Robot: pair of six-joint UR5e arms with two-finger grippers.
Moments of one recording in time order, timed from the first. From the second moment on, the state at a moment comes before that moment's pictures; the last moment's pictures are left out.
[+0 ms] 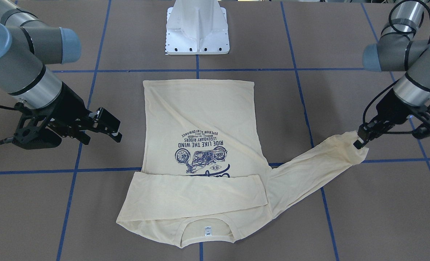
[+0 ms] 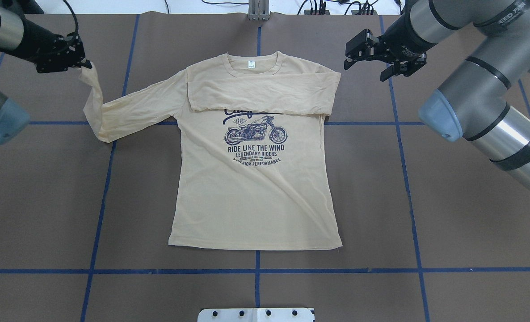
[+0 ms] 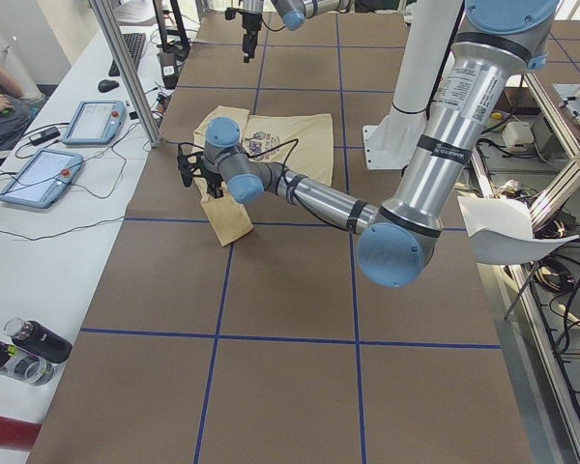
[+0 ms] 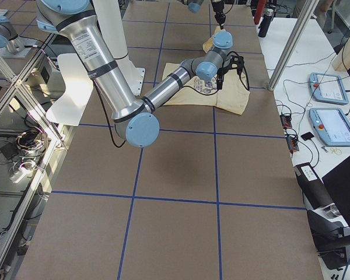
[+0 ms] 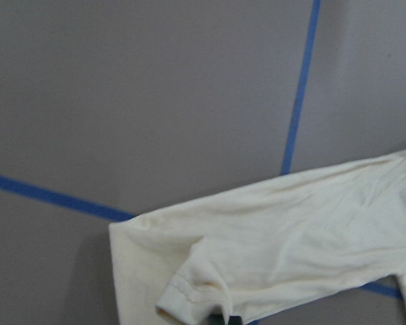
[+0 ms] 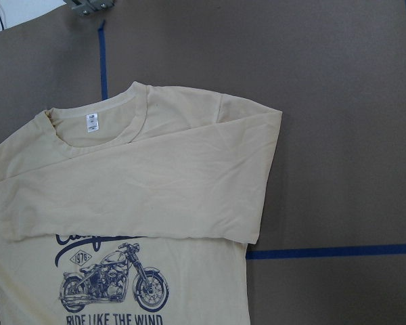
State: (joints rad) left arm -1.09 -2.01 -1.50 -2.19 -2.18 -1.44; right arm 0.99 -1.03 1.70 -1.31 2.26 1.14
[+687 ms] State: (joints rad) left arm -1.02 -2.36 -1.43 -2.22 -2.25 -1.90; right arm 0.99 -1.05 1.70 -1.31 2.26 1.12
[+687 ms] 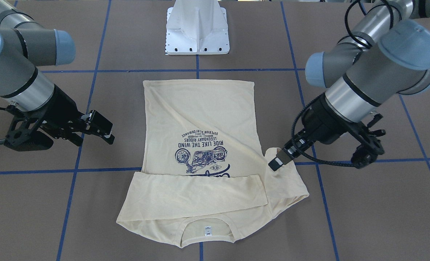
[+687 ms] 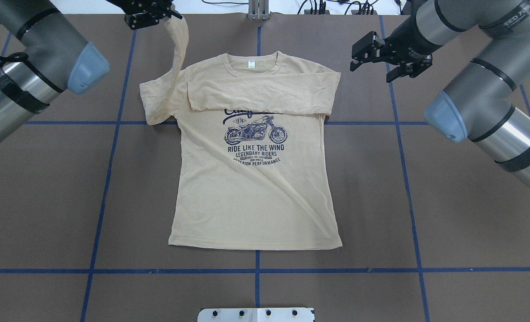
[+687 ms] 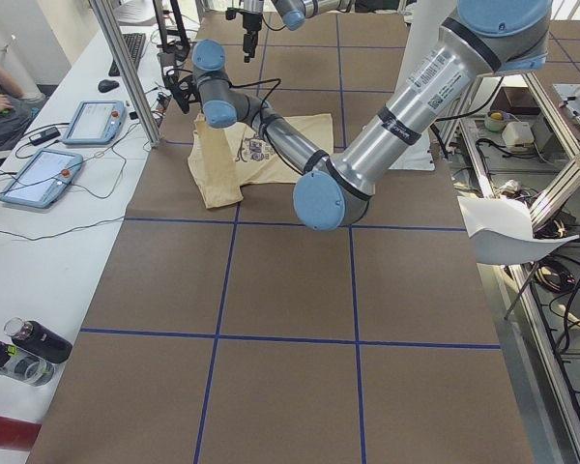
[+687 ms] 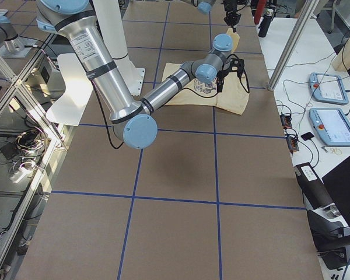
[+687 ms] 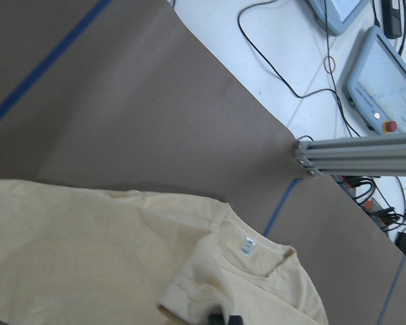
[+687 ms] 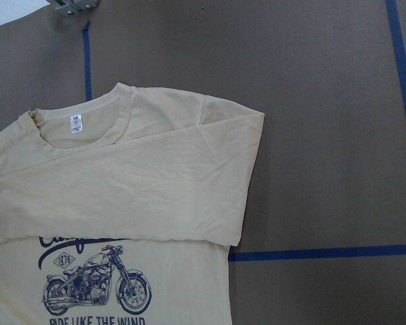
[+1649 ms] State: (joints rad) left arm -0.84 -2.53 -1.28 -2.34 -2.13 -2.12; right arm 1.03 -1.19 1.75 -1.31 2.28 1.07
